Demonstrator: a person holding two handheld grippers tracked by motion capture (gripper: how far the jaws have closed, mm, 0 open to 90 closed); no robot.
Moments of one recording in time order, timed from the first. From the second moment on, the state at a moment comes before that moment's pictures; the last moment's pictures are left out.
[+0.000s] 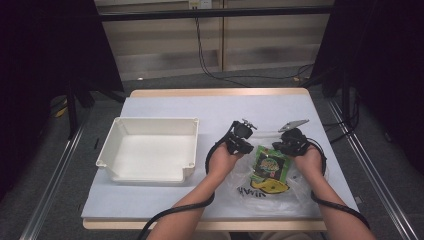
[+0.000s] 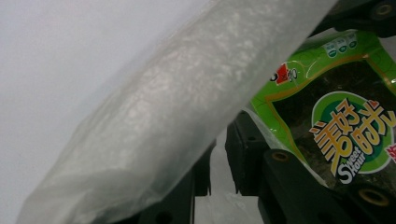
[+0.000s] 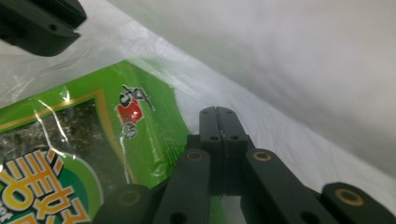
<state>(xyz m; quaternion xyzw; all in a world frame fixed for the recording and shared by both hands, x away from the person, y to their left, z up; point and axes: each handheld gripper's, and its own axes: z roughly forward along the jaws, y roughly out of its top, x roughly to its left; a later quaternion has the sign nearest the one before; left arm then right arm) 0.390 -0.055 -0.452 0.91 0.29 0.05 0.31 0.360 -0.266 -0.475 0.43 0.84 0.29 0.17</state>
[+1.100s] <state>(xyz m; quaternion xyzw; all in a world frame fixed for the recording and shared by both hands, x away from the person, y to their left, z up) 0.391 -0.054 -0.460 0.91 0.29 0.06 0.29 0.297 -0.298 -0.454 0.46 0.82 0.31 0.12</state>
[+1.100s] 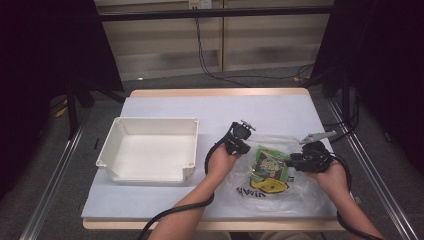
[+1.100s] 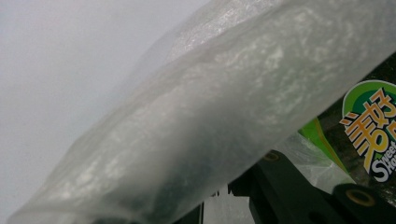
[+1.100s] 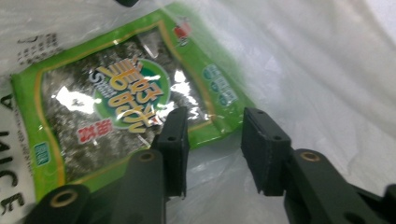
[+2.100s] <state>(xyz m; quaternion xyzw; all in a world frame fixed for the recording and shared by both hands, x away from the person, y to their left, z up) 0.393 -0.055 -0.456 0.90 0.30 0.06 0.31 0.315 -0.286 -0.462 0.40 0.85 0.33 0.10</state>
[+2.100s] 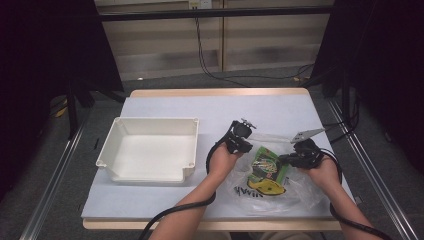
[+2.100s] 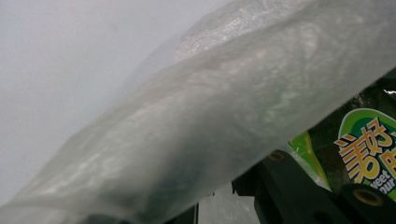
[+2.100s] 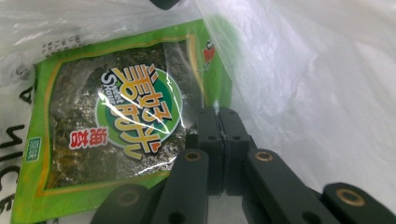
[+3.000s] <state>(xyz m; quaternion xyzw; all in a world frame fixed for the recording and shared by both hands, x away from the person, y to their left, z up) 0.397 -0.034 -0.434 0.89 0.31 0.01 0.34 0.295 -0.266 -0.427 0.31 0.87 0.35 0.15</state>
